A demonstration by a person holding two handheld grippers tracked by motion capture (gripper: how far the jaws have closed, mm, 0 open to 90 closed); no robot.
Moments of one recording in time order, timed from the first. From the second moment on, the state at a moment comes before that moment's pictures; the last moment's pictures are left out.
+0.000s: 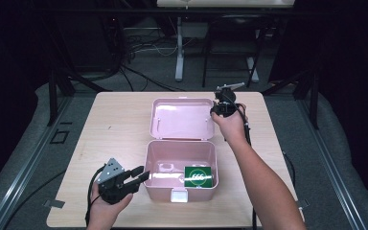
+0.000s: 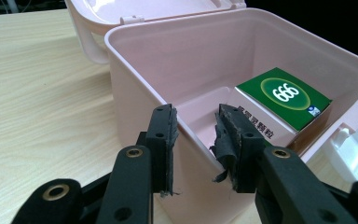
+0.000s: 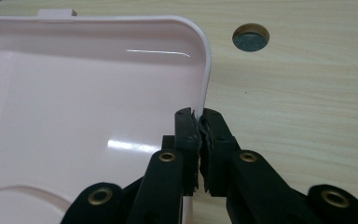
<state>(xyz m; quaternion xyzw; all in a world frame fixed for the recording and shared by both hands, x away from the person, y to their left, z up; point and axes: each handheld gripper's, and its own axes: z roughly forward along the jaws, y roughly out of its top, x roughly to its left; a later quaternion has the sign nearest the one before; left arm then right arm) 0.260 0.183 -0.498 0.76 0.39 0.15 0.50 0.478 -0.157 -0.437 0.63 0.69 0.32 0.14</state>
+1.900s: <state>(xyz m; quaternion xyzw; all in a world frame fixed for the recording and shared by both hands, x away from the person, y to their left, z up) 0.260 0.181 -0.500 0.75 0.40 0.16 0.50 0.359 -0.166 -0.395 0.50 0.69 0.46 0.27</state>
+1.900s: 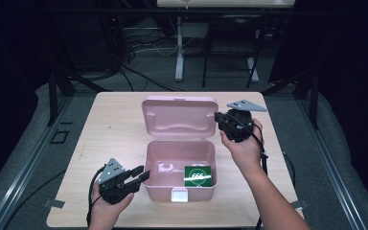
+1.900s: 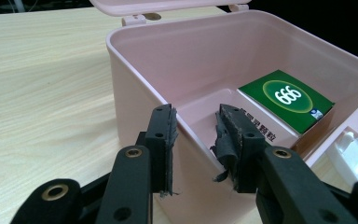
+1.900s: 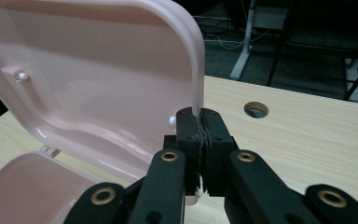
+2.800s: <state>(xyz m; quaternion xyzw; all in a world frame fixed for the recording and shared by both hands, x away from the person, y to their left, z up) 0.262 0.184 -0.495 0.75 0.40 0.16 0.50 0.318 -0.171 -0.408 0.48 0.67 0.49 0.28</state>
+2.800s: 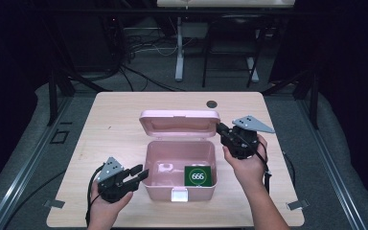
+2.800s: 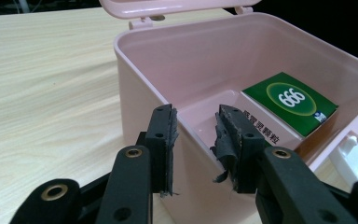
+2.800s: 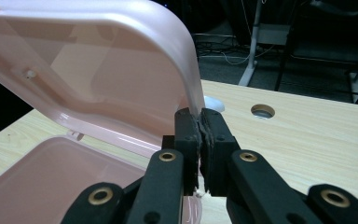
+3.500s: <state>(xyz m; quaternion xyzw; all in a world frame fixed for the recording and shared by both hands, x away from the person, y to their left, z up) 0.283 0.195 -0.444 0.74 0.40 0.20 0.51 0.307 -0.174 -0.415 0.47 0.67 0.51 0.27</state>
